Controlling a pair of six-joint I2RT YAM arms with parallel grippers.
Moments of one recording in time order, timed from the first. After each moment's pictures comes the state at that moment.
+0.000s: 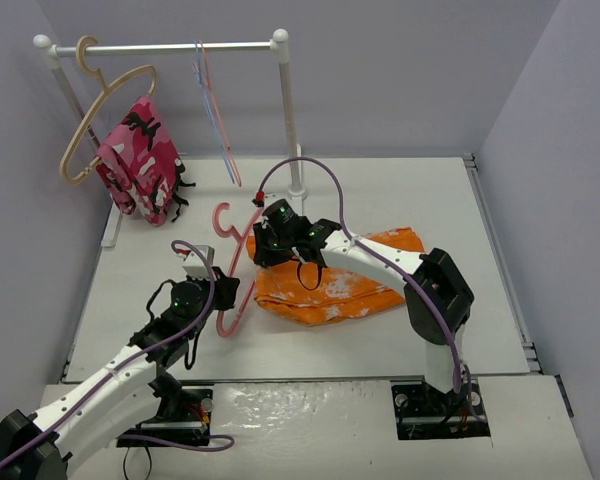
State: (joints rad) left arm -0.59 0.72 0.32 0.07 -0.21 -0.47; right arm 0.87 1.89 1.46 -0.34 -0.06 0.47
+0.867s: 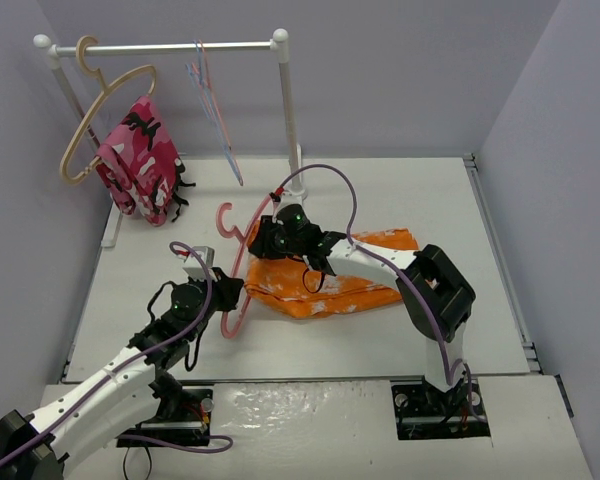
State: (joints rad) left arm -0.63 0.69 0.32 0.08 -0.20 -0.52; right arm 0.81 1.90 1.26 0.12 -0.09 0.66
